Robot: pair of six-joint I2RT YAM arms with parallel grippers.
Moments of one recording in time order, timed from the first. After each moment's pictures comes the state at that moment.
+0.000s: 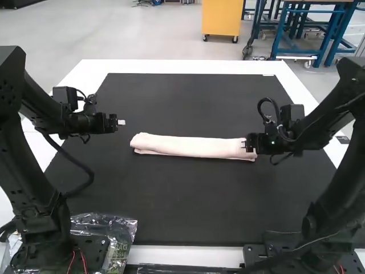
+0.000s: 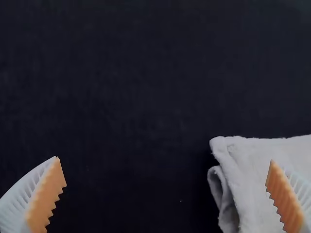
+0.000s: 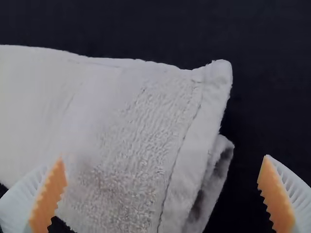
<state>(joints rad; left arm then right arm) 0.21 1.66 0.66 0.33 0.52 0.02 0.06 1.72 0.57 0.34 -0.39 -0.05</state>
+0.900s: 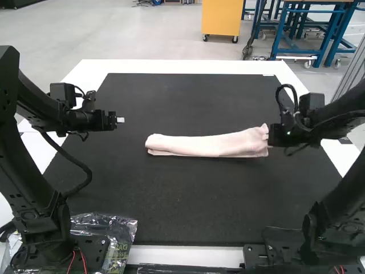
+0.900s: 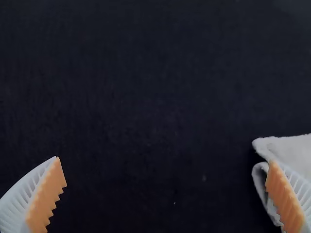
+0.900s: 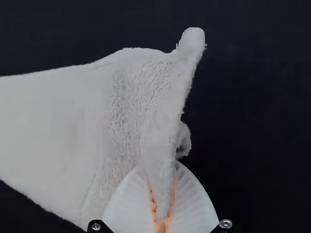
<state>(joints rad) 0.21 1.60 0.66 0.29 0.52 0.04 -0.08 1.56 0.65 0.07 -0.44 -0.07</state>
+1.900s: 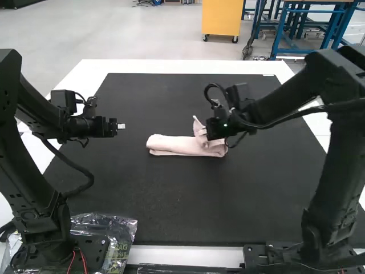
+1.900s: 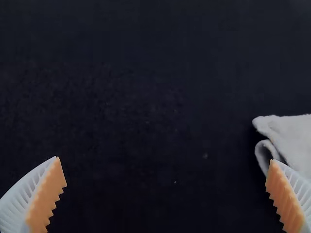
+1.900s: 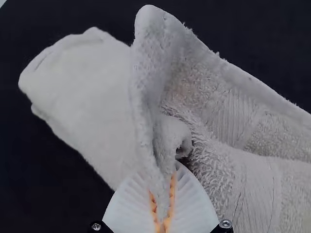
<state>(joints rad) 0.21 1.60 0.58 0.37 0.52 0.08 0.50 1.82 0.91 0.16 -0.37 0.08</state>
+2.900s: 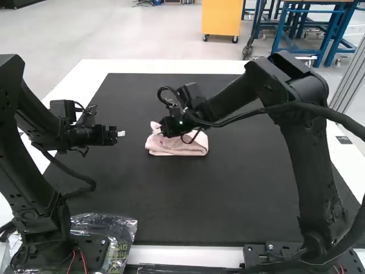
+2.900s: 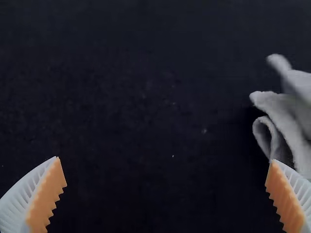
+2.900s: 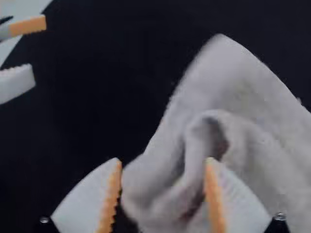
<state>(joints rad) 0.22 1.60 0.48 0.48 0.53 0.08 0.73 2.14 1.33 0.13 -0.41 0.20</state>
